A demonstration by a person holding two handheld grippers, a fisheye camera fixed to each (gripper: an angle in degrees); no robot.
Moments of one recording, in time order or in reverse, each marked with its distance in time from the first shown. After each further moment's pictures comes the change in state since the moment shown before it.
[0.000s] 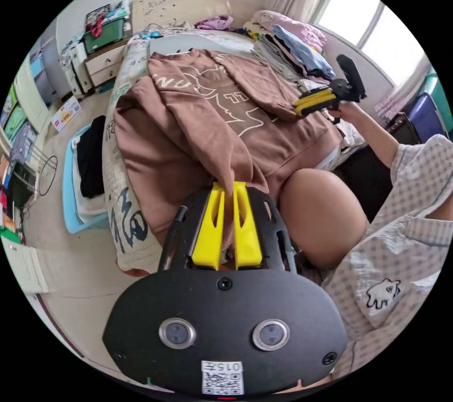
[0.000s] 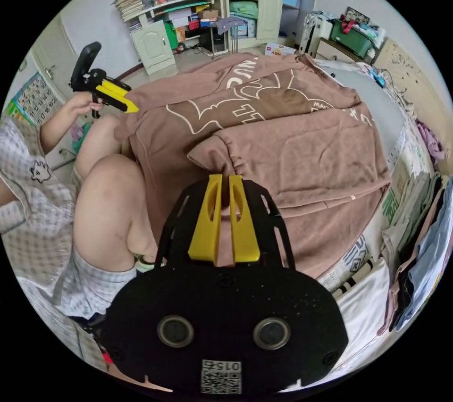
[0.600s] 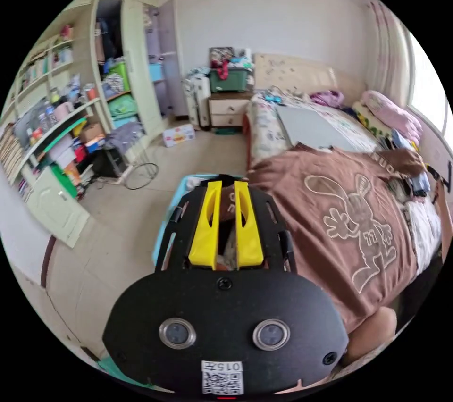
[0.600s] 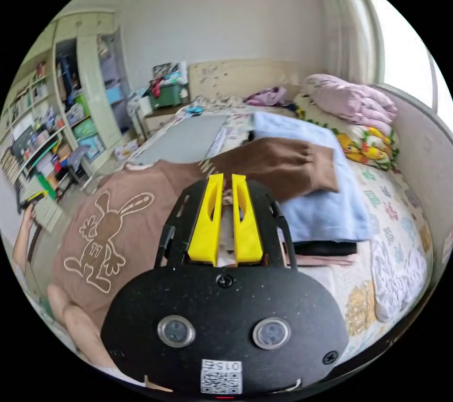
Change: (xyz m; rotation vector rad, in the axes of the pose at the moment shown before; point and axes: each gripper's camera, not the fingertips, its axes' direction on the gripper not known) left arm -0.196 -0.103 -0.110 0.349 -0.497 -0.381; right arm 0.259 0.094 -0.200 0.467 0.489 0.726
